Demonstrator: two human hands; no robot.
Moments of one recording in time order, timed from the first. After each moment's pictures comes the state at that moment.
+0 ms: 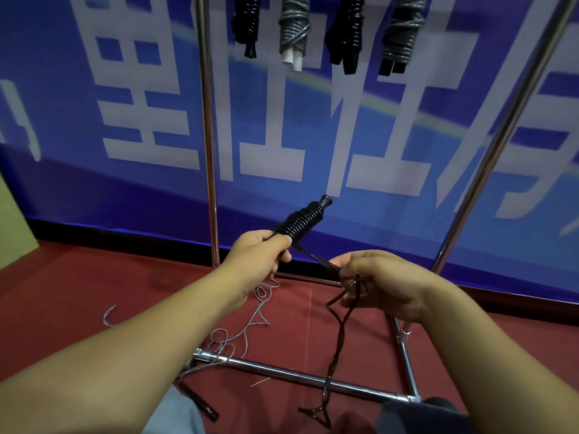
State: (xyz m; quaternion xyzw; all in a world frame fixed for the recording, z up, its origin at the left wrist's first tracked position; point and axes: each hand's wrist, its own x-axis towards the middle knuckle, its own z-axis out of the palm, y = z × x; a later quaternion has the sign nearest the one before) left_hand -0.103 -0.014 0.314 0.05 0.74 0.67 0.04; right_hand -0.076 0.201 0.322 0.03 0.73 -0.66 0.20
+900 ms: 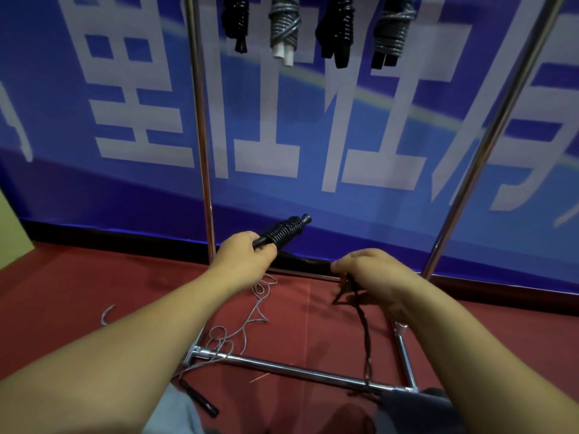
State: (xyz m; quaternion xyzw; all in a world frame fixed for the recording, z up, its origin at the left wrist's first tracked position) left_hand -0.125 -0.027 0.293 0.03 0.91 0.42 -0.04; right_hand -0.070 0.188 0.316 0.13 0.81 -0.57 0.08
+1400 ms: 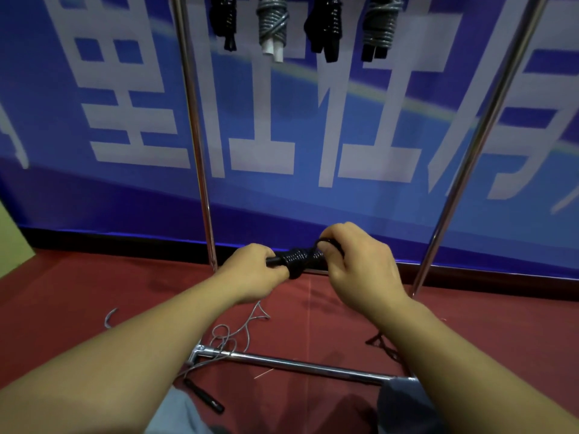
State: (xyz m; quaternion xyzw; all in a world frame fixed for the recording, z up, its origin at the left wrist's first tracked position) left_hand -0.110 -0.017 0.294 0.09 0.94 0.32 0.05; right_hand -0.056 0.169 0.307 -0.09 0.93 -0.22 -0.29
